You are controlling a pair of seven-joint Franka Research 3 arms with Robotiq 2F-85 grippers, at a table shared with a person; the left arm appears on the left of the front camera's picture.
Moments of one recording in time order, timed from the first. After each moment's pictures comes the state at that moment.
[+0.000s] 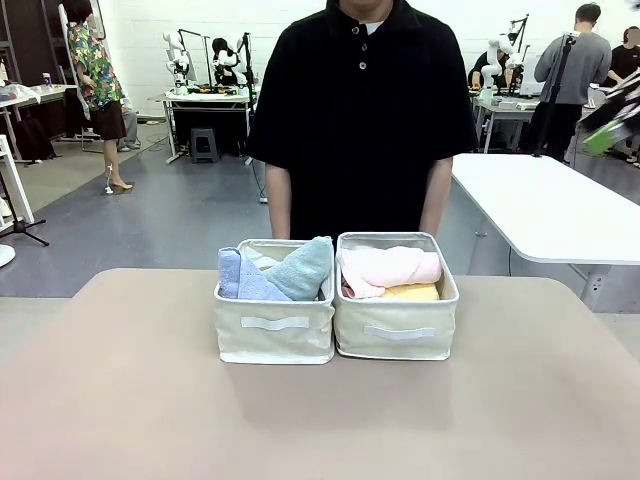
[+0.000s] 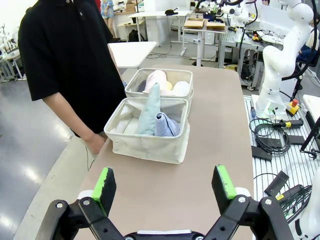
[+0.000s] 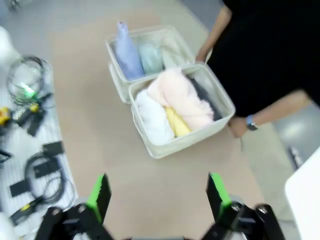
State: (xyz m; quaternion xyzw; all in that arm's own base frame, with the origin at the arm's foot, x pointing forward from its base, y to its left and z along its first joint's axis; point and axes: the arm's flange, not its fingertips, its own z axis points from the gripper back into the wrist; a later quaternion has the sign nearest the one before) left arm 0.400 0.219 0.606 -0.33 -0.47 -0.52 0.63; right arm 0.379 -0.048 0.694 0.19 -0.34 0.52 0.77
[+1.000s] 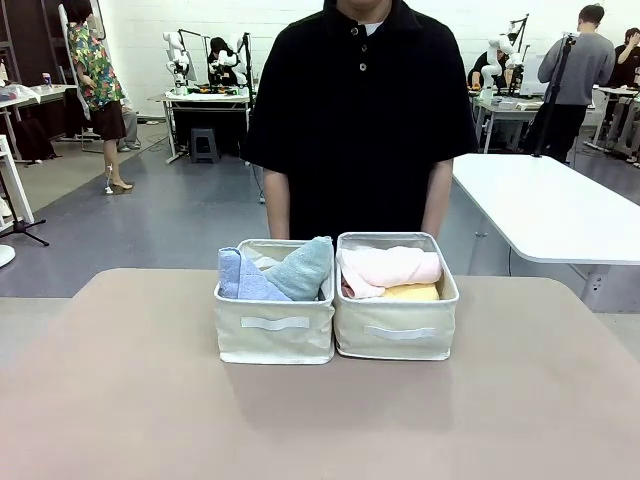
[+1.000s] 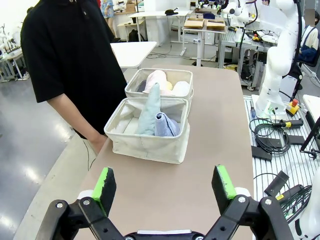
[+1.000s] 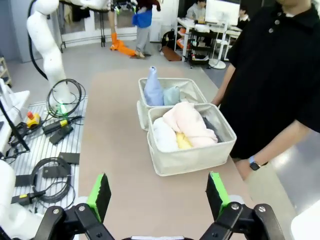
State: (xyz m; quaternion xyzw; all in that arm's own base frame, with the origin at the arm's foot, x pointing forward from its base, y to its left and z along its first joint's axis) left arm 0.400 0.219 0.606 -0.33 -0.47 -0.52 0.63; right arm 0.389 -0.216 0.627 0.33 -0.44 0.54 0.64
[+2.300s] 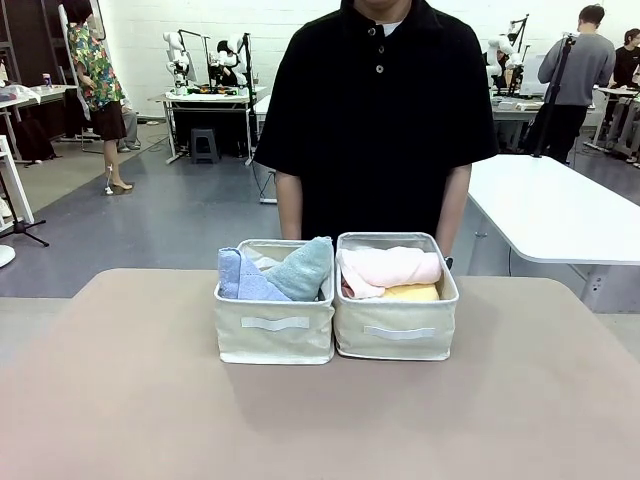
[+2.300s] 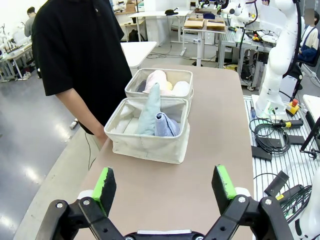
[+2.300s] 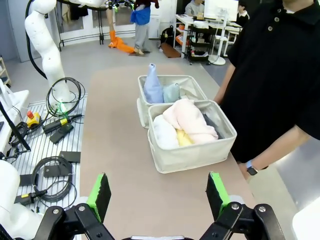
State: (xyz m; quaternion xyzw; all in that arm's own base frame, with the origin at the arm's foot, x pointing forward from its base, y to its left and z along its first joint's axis) left arm 0.400 0.219 0.606 -0.33 -0.47 -0.52 0.63; right arm 0.384 -0.217 0.629 0.33 -0.43 0.54 0.65
